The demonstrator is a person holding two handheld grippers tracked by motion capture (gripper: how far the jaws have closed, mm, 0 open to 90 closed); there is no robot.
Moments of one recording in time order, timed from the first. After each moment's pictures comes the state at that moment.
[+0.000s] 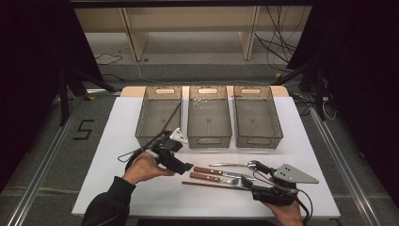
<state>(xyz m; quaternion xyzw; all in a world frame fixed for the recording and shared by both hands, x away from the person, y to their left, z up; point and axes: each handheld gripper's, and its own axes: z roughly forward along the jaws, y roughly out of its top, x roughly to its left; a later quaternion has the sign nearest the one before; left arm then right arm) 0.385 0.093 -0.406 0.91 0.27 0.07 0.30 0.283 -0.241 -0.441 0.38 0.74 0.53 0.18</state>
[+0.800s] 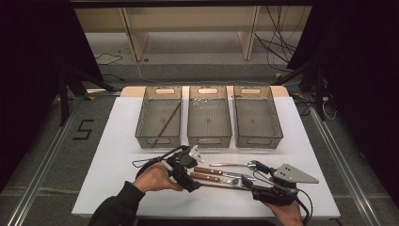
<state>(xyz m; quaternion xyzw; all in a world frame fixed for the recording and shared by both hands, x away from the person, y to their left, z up) 0.364 0.057 -0.428 0.95 0.19 0.03 0.23 0.284 -0.241 -0.441 0.38 0.74 0.53 0.18</state>
